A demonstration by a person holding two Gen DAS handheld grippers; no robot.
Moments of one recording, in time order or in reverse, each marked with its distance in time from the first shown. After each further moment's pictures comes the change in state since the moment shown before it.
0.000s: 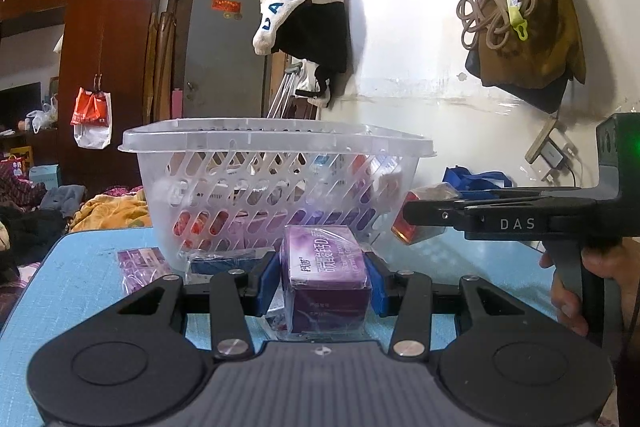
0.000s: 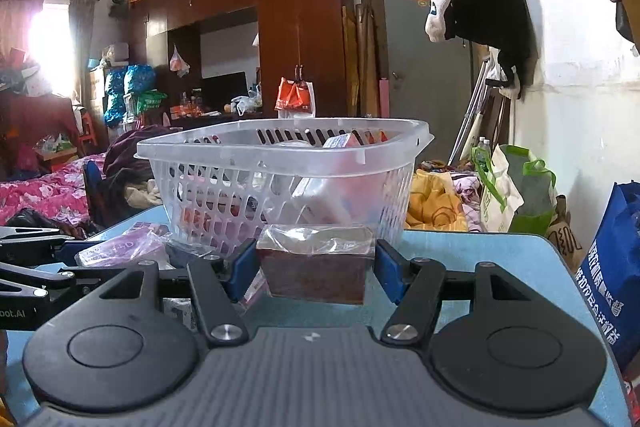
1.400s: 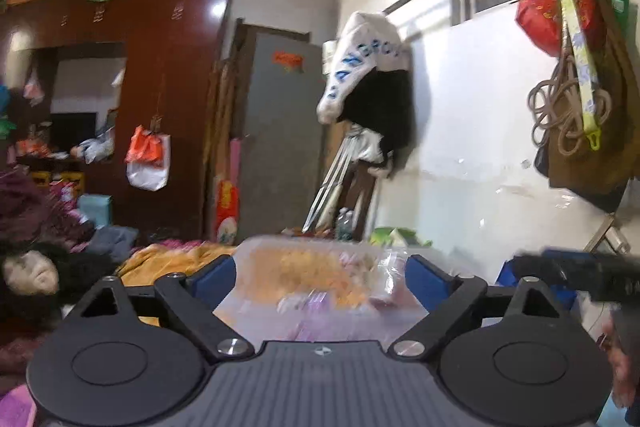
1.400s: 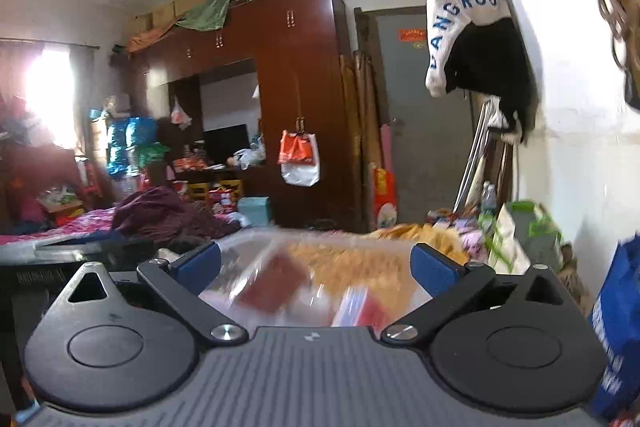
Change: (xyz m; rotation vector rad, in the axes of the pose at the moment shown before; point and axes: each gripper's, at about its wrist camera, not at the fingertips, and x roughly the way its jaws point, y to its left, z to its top) left arm -0.019 0.039 0.088 -0.092 -0.156 0.180; right arm -0.024 0.005 0.057 0.058 -0.103 0.031
